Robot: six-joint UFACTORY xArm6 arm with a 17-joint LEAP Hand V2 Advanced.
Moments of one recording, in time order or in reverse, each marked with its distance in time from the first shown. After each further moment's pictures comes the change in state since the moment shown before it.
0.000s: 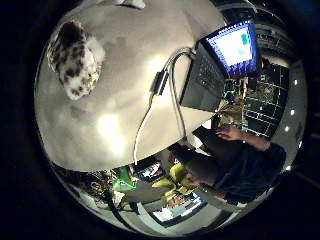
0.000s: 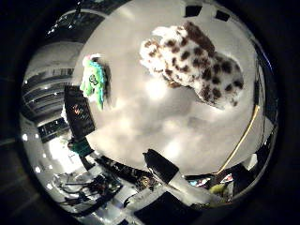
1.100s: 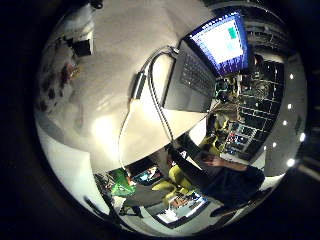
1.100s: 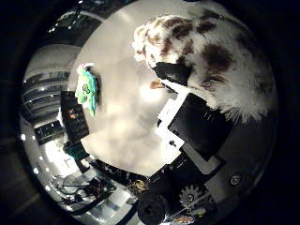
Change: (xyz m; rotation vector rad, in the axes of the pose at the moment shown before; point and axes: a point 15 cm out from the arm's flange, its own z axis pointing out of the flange) arm 0.015 0.016 -0.081 0.104 0.101 -0.018
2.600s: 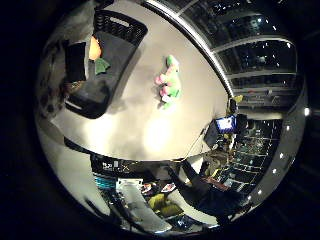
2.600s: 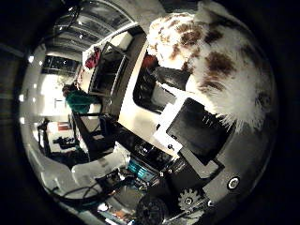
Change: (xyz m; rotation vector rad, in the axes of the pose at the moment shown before) arm -0.612 0.125 -0.208 0.199 -0.132 -0.608
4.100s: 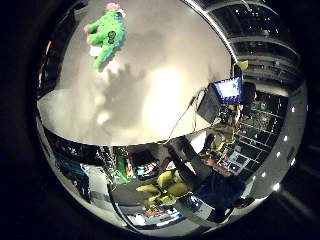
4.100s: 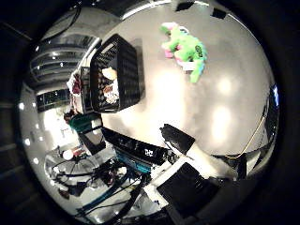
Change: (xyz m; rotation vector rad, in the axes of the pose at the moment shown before) arm 0.322 0.150 0.051 -0.210 -0.015 0.324
